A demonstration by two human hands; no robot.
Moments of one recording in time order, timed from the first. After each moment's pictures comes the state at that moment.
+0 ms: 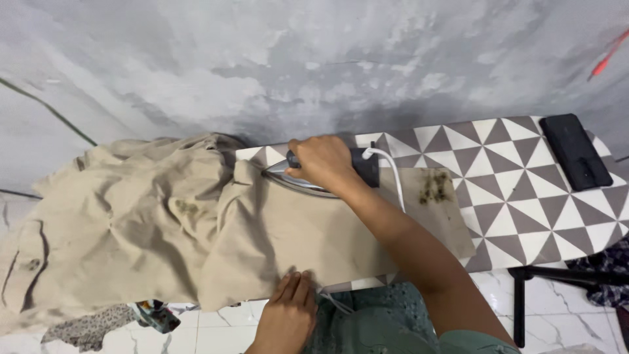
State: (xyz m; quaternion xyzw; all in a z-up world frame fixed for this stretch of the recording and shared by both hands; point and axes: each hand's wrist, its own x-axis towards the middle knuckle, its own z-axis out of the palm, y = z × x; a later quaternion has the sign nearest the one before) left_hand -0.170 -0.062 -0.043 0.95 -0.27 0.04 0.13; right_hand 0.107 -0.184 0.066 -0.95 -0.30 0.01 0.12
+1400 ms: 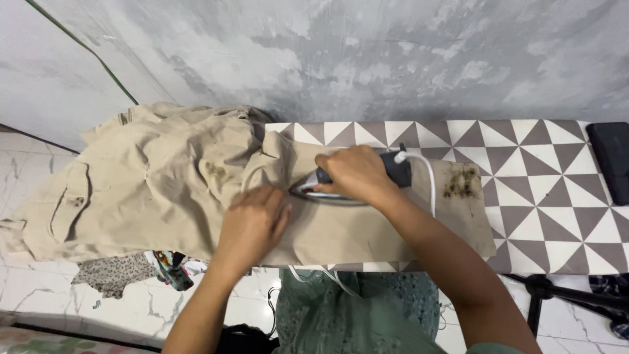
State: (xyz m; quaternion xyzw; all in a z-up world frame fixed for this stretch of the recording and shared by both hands) left_hand -0.083 -0.003 0.089 0.96 -0.14 0.14 0.18; right_hand 0.053 -0.203 0.082 -0.90 -0.42 0.04 0.07
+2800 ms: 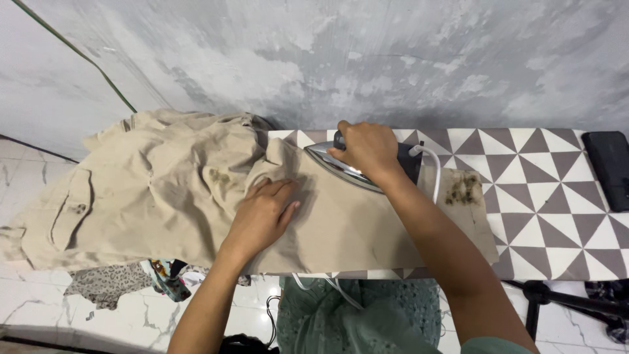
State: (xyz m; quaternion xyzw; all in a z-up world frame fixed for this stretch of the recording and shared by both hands) left_hand -0.056 0.011 0.058 0.95 -0.15 0.09 0.24; right_hand 0.103 -0.201 0.063 -0.96 -0.27 -0.04 0.08
